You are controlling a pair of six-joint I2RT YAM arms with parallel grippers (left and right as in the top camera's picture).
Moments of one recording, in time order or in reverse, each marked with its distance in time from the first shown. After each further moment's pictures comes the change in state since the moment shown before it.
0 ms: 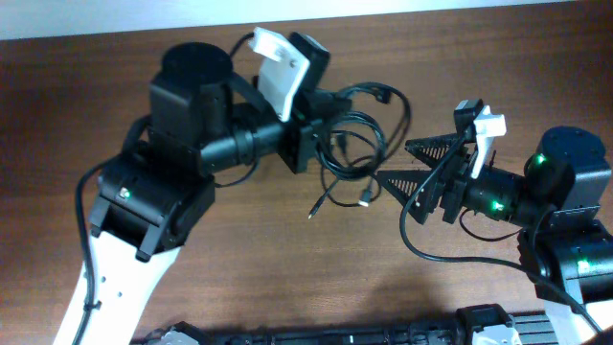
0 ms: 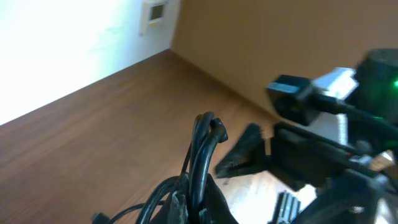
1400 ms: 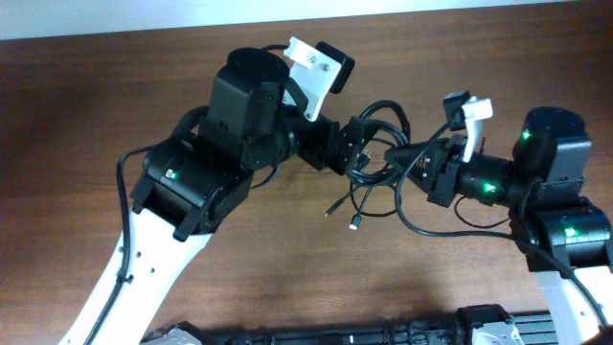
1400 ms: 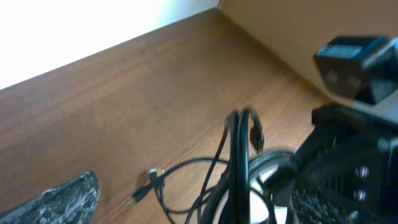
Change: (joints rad) left arm -0.096 0.076 0.000 -0.103 -0.283 -0.015; right arm -0.037 0.099 -0.001 -0.014 -0.044 0.013
